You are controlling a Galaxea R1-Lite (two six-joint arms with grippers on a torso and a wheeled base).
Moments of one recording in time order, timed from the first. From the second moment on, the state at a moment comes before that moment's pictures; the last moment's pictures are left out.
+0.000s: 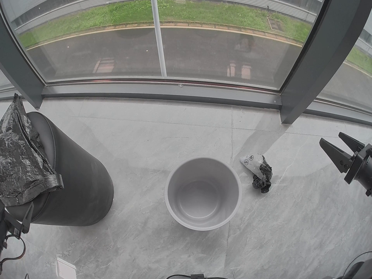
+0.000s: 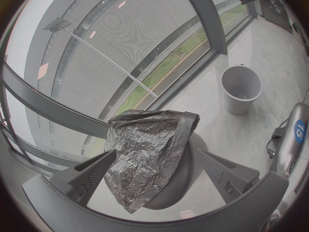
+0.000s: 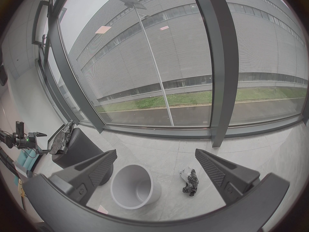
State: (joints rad) left arm -0.02 0.66 -0.32 -0.18 0.19 0.82; right arm 0.29 1.08 -0.33 -0.77 0.06 0.12
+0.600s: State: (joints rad) left arm -0.03 0.83 -0.25 -0.33 0.23 0.82; right arm 0.29 1.11 -0.33 -0.77 0.06 0.13
